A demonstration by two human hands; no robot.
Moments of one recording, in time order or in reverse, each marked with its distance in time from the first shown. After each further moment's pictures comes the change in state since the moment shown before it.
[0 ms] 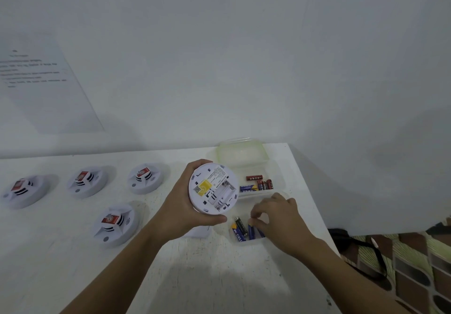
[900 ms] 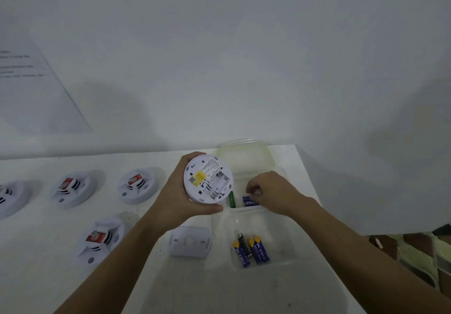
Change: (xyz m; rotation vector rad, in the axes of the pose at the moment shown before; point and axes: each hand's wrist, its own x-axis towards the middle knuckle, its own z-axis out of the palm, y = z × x) left_hand 0.057 -0.034 -0.015 -0.023 0.048 -0.067; right_hand 0.120 0.029 -0.006 0.011 -0.233 -0.051
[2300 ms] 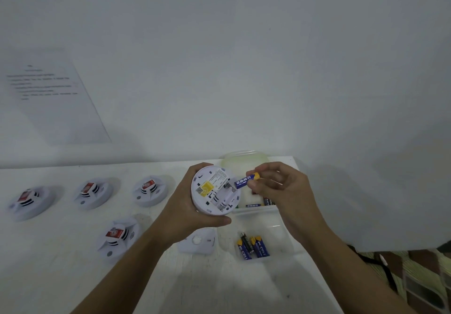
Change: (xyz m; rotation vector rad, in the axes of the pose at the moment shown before) left_hand -0.043 0.043 0.001 0.013 -0.006 0.032; right_hand -0.101 -0.085 -0.047 1.265 0.483 -0.012
